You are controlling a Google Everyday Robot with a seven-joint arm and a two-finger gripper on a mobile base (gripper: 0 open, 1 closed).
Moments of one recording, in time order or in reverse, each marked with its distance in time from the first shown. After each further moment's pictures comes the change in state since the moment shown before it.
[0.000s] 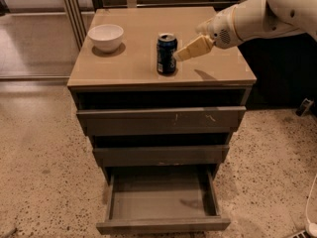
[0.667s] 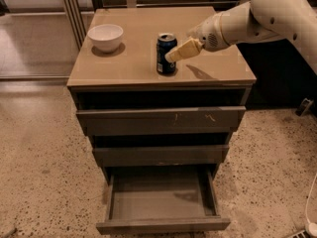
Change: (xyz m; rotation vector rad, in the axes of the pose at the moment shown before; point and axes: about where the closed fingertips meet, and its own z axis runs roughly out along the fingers) arm 0.004 -0.008 0.039 -0.027 -0.022 0.036
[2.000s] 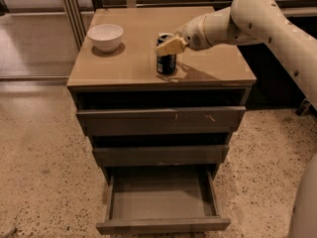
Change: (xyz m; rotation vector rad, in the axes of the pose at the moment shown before) arm -0.019 -0.010 0.051 -0.008 -0.078 -0.001
